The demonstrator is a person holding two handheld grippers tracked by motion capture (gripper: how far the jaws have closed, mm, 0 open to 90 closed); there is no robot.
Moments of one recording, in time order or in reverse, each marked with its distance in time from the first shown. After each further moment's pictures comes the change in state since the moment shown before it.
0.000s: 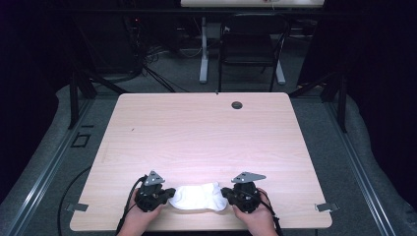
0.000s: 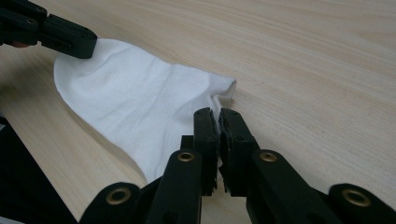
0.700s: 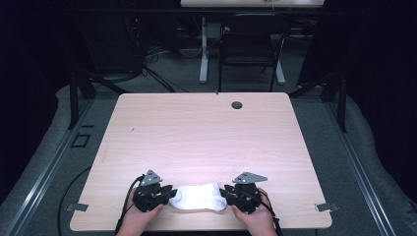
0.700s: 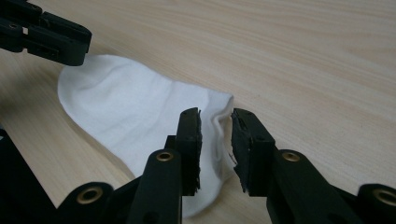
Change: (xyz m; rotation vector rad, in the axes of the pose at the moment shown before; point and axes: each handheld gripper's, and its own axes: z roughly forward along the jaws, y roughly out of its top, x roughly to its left) left arm -0.003 0.005 -0.014 -0.087 -0.023 -0.008; right arm 0.001 -0.001 -0.003 -0.063 -0.008 -0.008
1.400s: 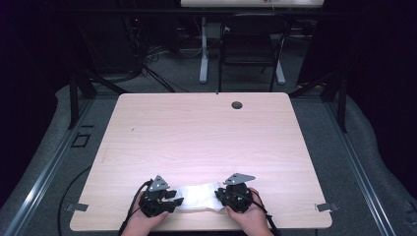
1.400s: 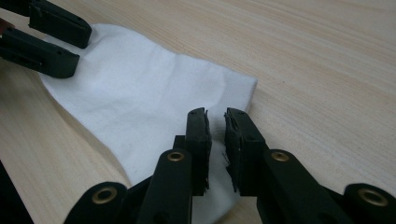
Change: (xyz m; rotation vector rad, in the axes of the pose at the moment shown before) left arm -0.009 -0.014 0.020 0.085 -0.039 0.076; right arm 0.003 -0.005 0.029 0.085 0.007 -0.060
